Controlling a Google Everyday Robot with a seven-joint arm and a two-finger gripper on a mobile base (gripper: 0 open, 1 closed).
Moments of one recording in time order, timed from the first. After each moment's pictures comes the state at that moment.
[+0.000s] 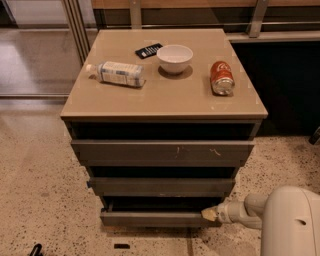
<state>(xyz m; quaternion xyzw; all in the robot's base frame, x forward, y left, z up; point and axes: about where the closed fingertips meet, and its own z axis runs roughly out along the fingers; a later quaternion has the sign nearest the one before) 0.543 -0.218 0.231 -0.21 0.90 0.30 0.23</state>
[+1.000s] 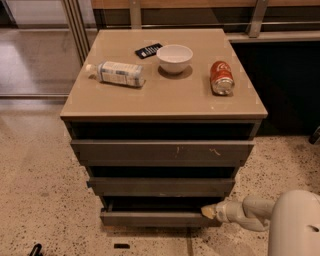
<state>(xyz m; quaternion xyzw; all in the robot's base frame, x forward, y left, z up) 0.557 -0.217 0.233 -0.20 0.90 0.27 0.27</state>
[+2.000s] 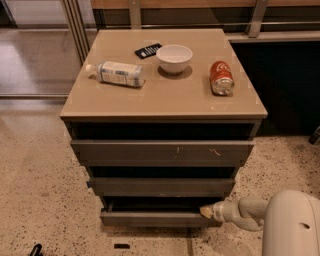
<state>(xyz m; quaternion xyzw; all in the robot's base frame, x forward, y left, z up) 0.566 -0.219 0.212 -0.17 0.91 0.26 0.27</state>
